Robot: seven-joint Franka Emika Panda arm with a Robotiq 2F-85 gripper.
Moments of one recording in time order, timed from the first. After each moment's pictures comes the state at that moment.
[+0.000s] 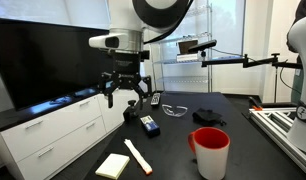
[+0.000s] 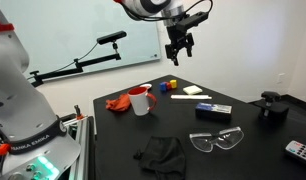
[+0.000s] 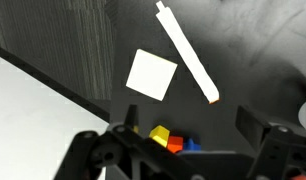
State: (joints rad) arm 0.08 0.10 0.02 -2.26 0.00 2.56 -1.66
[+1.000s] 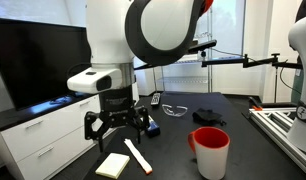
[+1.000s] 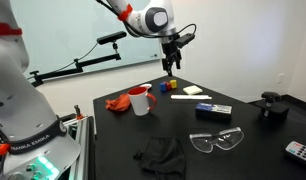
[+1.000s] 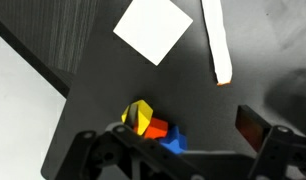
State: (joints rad) arm 0.08 0.28 0.15 -2.18 -0.11 2.59 -1.75
